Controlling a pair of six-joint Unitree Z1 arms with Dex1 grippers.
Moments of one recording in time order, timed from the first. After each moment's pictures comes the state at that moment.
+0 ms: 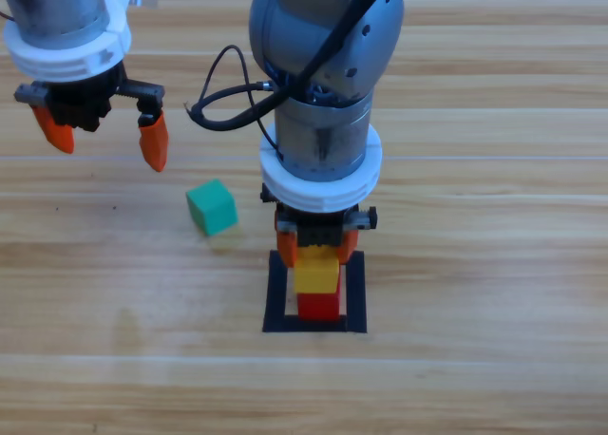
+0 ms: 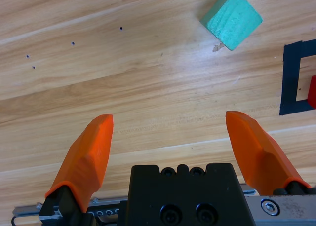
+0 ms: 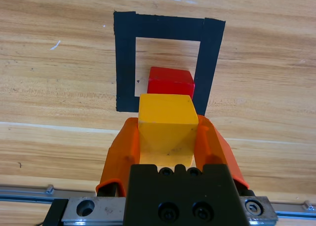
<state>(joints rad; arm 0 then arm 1) -0.47 2.00 -1.78 1.26 0.07 -0.32 1.04 2.48 -2.39 1.41 -0.05 0.97</state>
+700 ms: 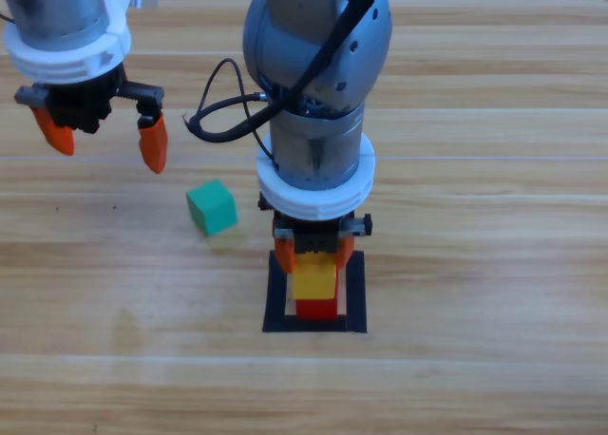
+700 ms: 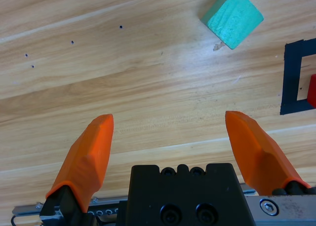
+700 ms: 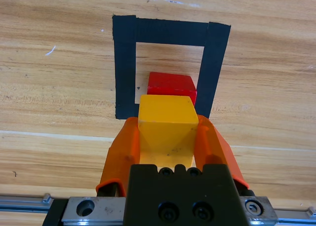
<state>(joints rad) -0.47 2.00 -1.77 1.26 0.07 -0.32 1.04 2.52 -2.41 1.41 -0.05 0.96</state>
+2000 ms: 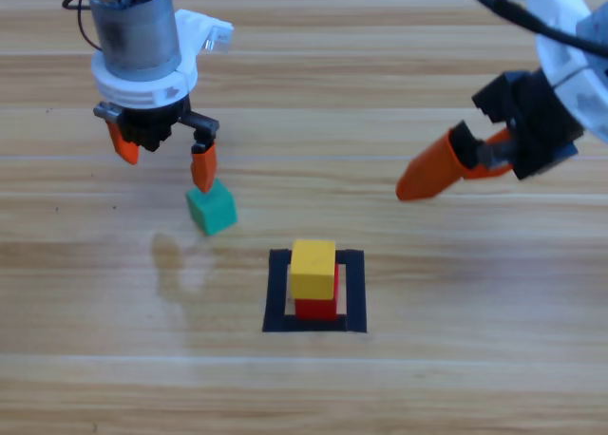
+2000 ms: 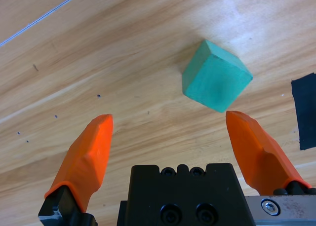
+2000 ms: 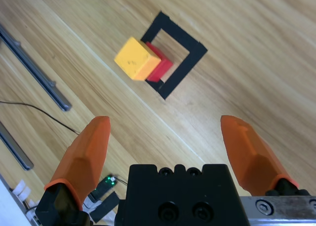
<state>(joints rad) -0.48 2.24 -1.93 1.23 0.07 -0.13 0.71 1.75 -1.27 0.58 0.36 0.16</state>
